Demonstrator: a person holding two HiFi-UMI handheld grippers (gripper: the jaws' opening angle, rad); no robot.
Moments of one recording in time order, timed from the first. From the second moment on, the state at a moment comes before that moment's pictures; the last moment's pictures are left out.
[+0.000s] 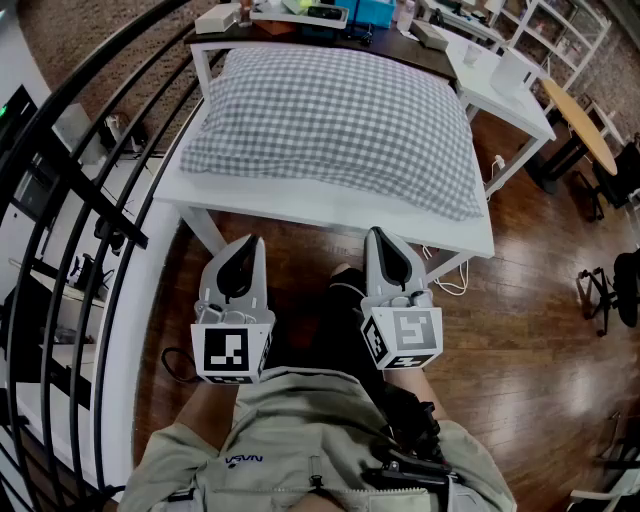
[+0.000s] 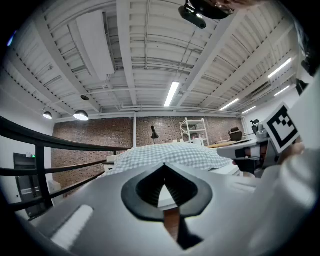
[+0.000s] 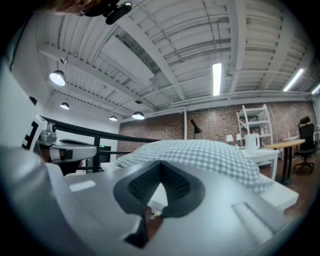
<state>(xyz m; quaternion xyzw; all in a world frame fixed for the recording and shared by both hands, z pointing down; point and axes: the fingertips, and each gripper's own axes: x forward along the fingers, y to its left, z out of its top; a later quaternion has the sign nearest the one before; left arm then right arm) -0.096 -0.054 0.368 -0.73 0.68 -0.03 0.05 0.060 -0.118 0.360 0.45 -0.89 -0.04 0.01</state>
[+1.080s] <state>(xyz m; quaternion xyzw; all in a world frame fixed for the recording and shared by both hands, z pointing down) -0.297 -0.209 0.359 -0.66 0.75 -0.08 -0.01 -0.135 -0.232 0.325 0.34 -0.93 -0.07 0.08</state>
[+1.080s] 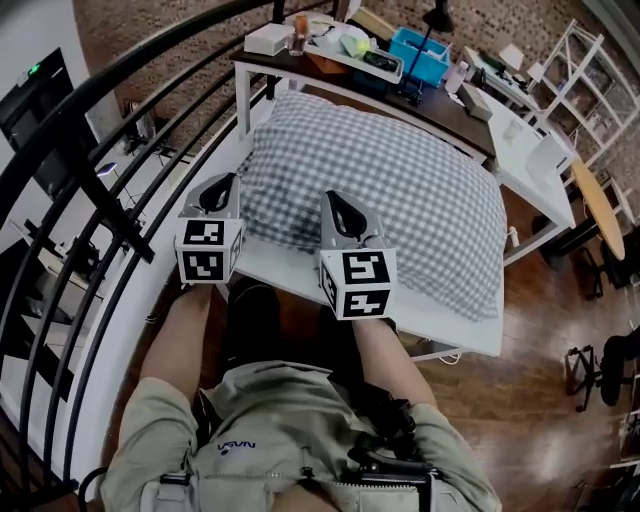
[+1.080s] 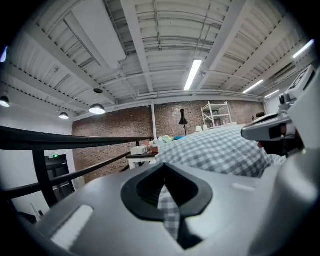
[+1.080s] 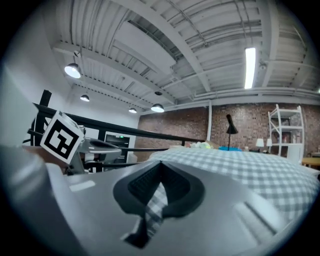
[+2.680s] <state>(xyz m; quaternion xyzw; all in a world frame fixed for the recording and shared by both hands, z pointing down) -0.187 -0.156 0.433 -0.81 0.55 -0.15 -0.10 -0.158 -0.141 0.405 0.21 -0.93 -0.16 0.26</state>
